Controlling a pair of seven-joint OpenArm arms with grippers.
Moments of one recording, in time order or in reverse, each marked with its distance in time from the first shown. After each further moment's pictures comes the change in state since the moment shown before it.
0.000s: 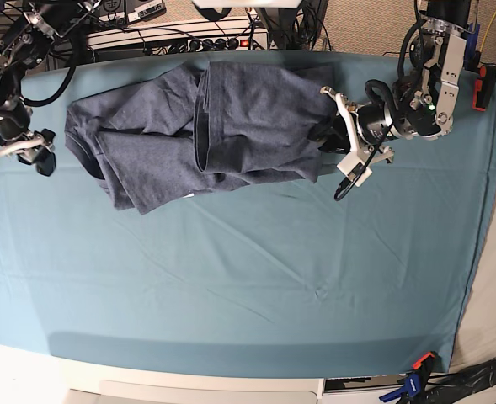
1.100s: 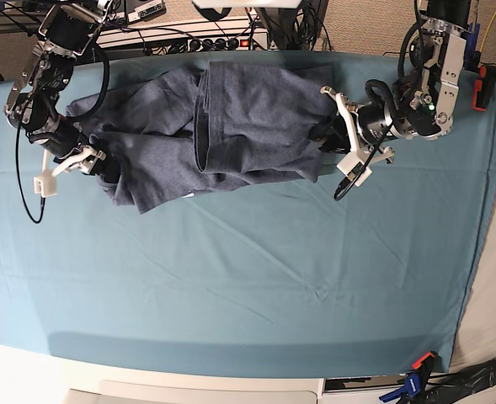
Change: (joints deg) left arm 0.0 0.0 0.0 0.0 0.4 0.0 0.0; right arm 3.7 0.4 -15.2 -15.1 9.6 2.4 -4.2
